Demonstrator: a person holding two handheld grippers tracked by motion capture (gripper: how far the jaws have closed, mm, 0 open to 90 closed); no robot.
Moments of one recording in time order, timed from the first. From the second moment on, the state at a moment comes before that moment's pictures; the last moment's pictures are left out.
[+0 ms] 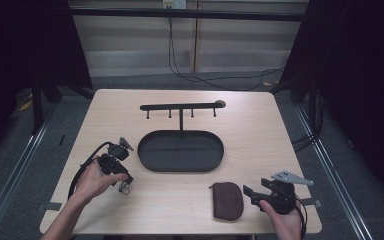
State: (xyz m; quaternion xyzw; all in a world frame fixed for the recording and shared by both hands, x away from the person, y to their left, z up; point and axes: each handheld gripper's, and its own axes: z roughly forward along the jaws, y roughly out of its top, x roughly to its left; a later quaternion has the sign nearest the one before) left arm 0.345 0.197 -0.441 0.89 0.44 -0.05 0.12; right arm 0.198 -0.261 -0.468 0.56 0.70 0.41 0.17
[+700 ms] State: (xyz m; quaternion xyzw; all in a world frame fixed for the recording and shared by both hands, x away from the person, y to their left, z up) left arm 0.341 0.208 -0.413 0.89 0.43 -0.05 0.14; right arm 0.198 -0.261 -0.468 0.57 0.70 0.41 0.17
